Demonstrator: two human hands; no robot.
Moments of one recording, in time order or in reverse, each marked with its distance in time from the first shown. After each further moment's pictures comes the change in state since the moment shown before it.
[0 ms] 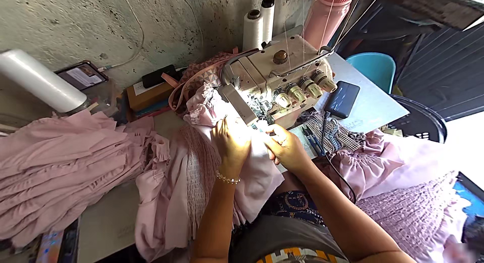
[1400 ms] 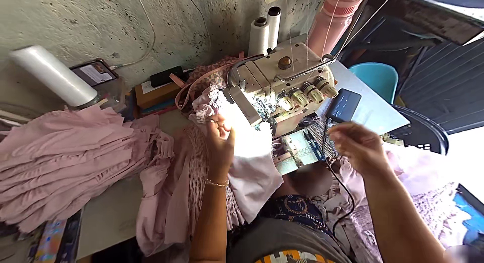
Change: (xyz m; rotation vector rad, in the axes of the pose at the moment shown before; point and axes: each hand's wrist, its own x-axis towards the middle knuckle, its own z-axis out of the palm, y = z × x) left_hand 0.004 -0.019 -0.033 -0.528 -0.013 -0.118; right_hand -0.022 0.049 -0.121 0.186 0.152 -0.324
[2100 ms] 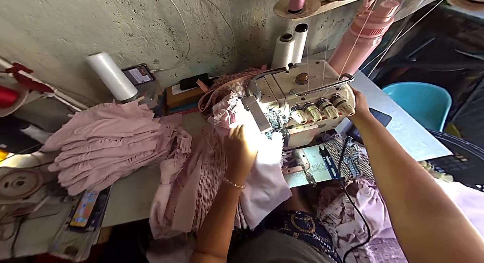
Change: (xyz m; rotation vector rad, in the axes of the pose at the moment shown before) left_hand -0.009 0.022 0.016 0.628 -0.010 0.161; right_hand 0.183 0.087 -0.033 -0.601 0.048 0.132
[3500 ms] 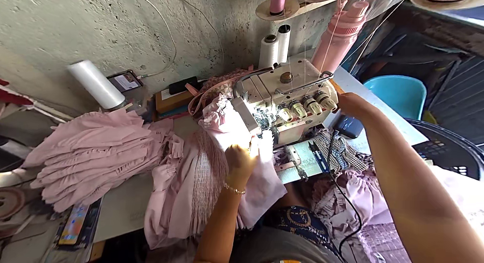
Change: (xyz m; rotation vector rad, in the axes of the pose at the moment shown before) left_hand -0.018 0.009 0.025 -0.111 0.012 0.018; right_hand -0.010 -0.001 -0.036 -0.182 -0.206 0.368
